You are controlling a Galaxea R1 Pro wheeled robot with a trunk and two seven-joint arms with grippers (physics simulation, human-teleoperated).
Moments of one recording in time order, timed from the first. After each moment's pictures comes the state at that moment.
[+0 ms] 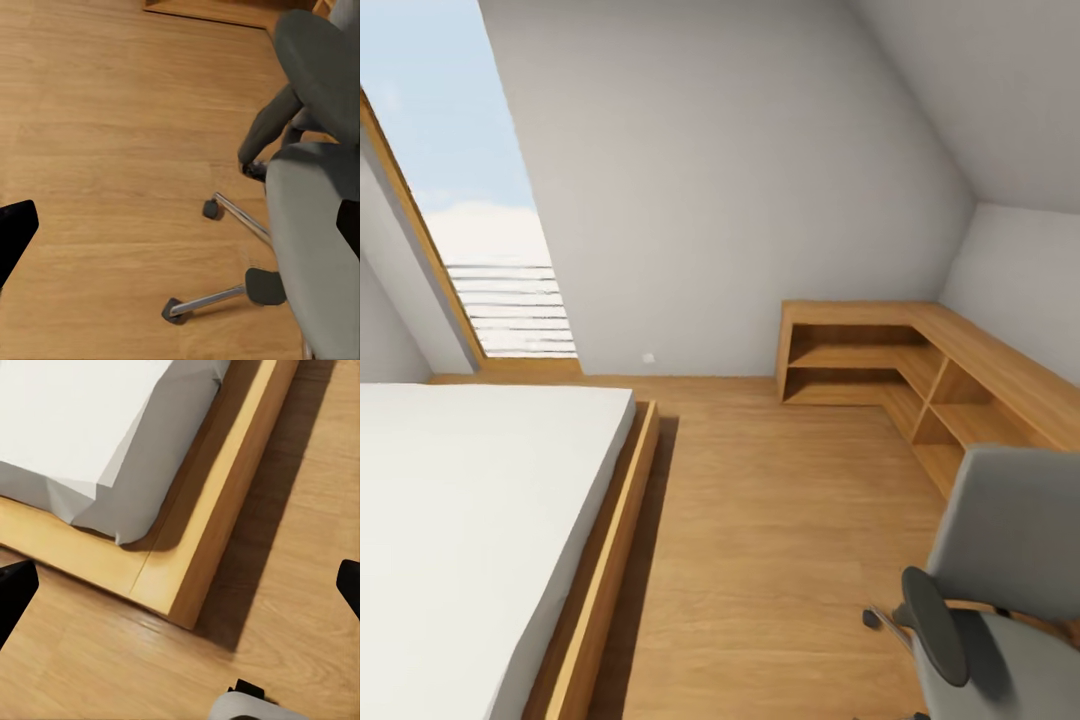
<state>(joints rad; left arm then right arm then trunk) -0.06 -0.02 -0.19 -0.11 0.33 -0.86 0.33 -0.21 0.00 0.61 0.02 -0.41 -1.04 -0.38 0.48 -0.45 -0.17</state>
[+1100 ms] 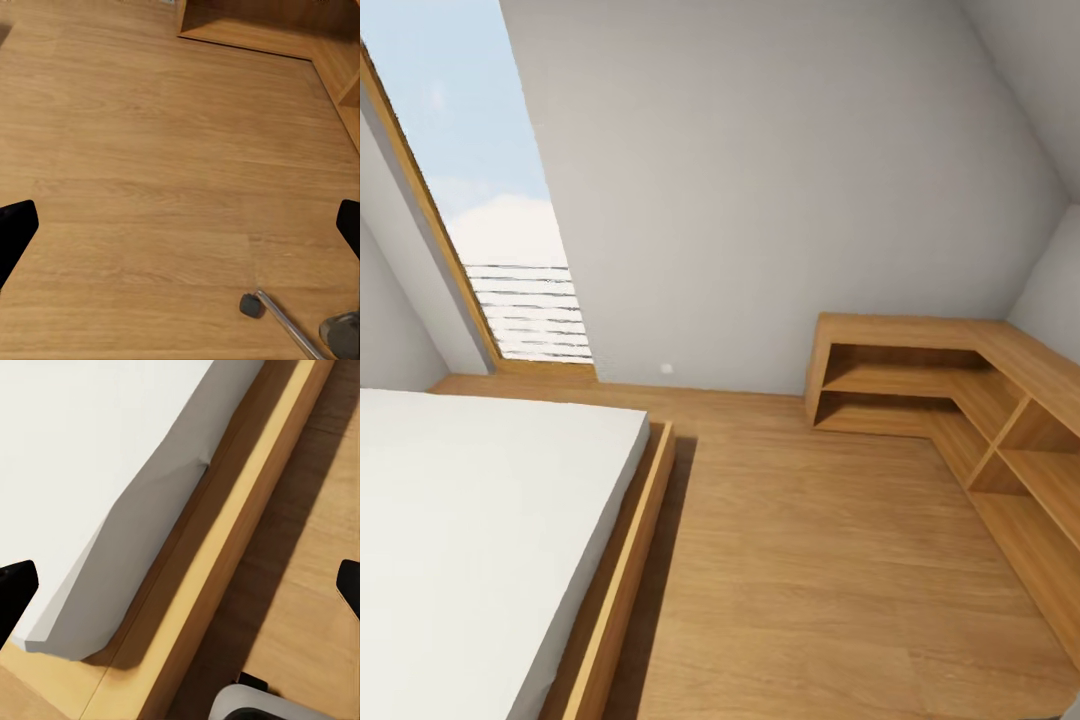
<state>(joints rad) -0.06 -0.02 -0.18 -0.11 0.33 -0.86 0.33 -0.21 0.00 0.61 0.02 -0.41 -1.04 -0.38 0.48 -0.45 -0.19</state>
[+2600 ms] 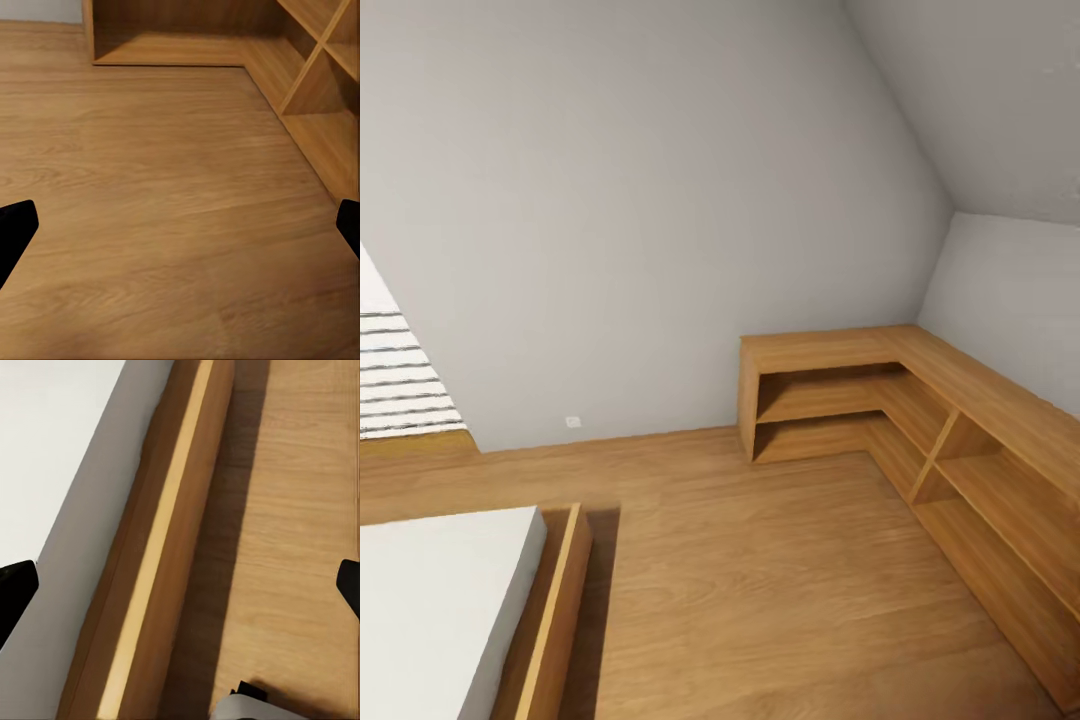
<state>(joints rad) -0.06 -0.01 -0.18 -0.11 0.34 -0.85 0.33 -0.21 0.00 0.61 0.02 -0.40 -1.04 -0.38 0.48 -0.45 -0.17</state>
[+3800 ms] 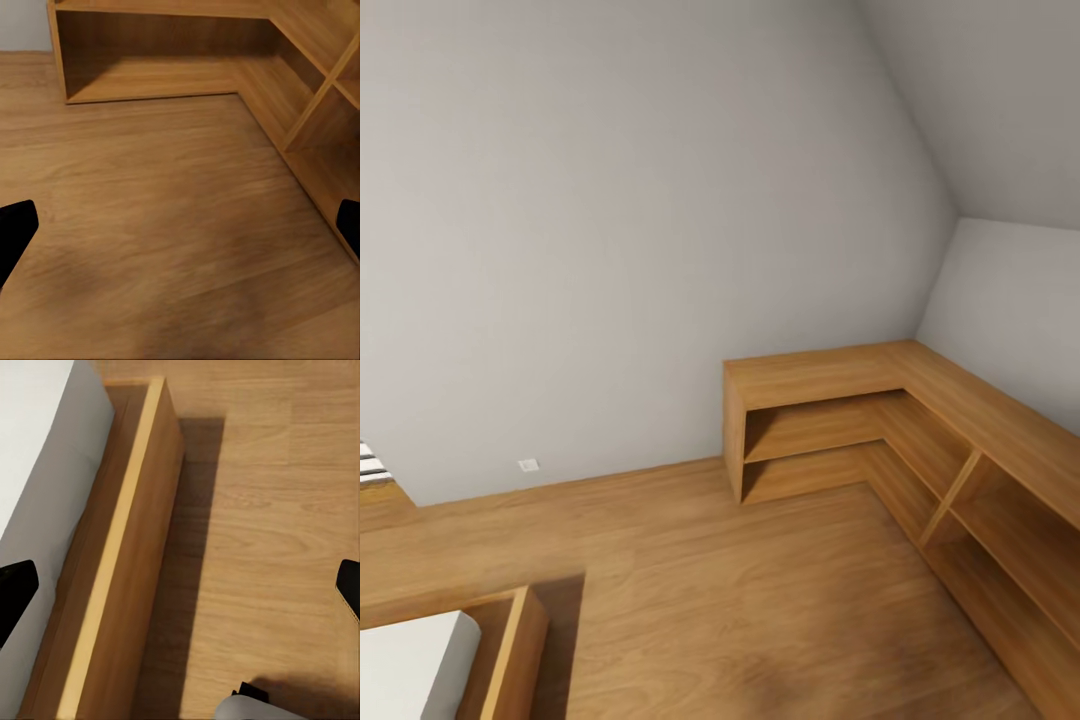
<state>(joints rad) -0.06 -0.01 -0.18 -0.11 0.34 -0.85 0.33 -0.21 0.00 0.61 0.02 -0.40 -1.04 -0.38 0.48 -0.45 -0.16</state>
